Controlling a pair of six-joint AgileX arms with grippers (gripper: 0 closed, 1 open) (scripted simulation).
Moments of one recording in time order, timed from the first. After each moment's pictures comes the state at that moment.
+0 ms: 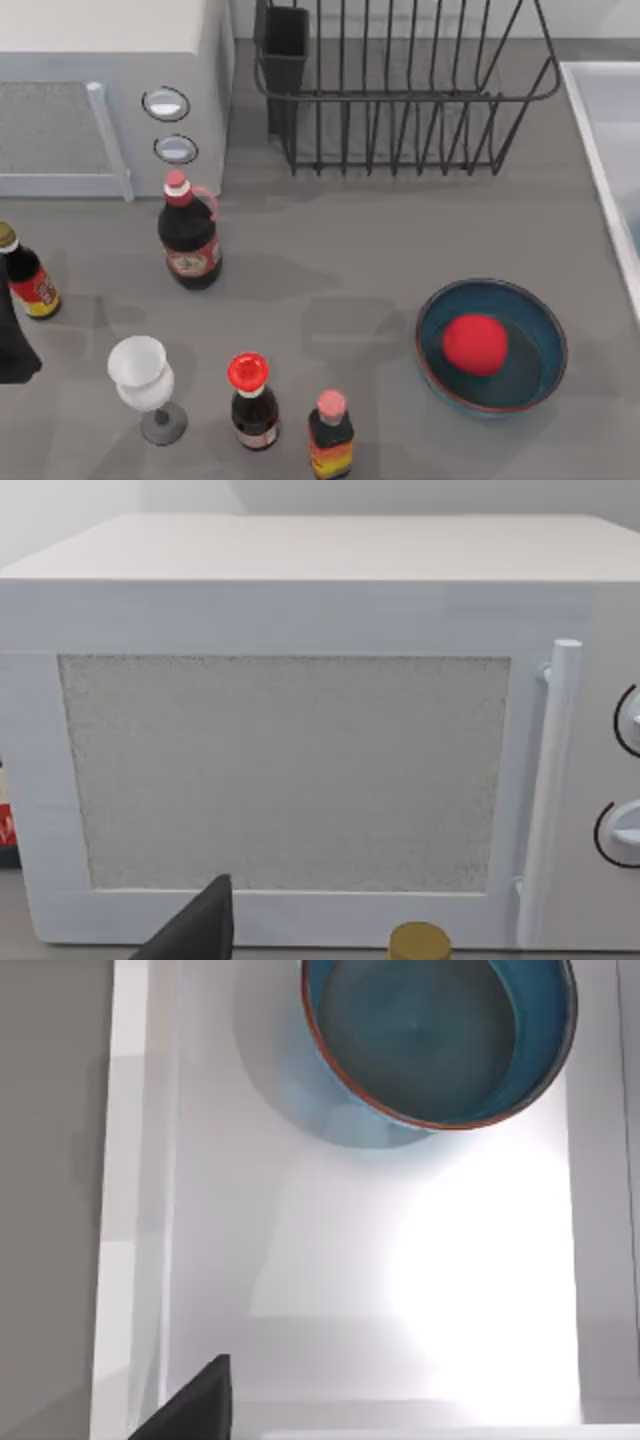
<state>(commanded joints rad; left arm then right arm) 0.00 0.00 0.00 0.00 0.00 0.00 -0.15 1.31 1.02 -0.71 0.07 -0.20</state>
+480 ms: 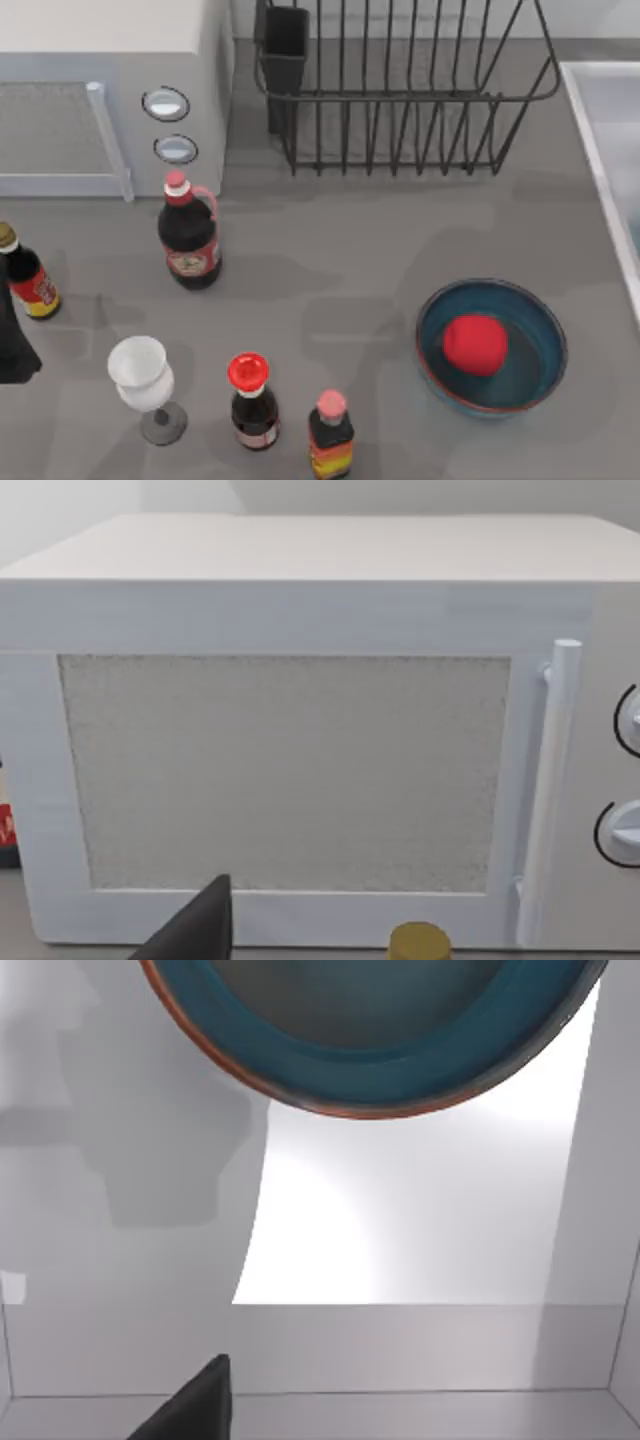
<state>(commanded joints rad) 0.00 0.00 0.00 0.00 0.00 0.00 -0.28 2.13 1.76 -1.12 0.08 -0.31</state>
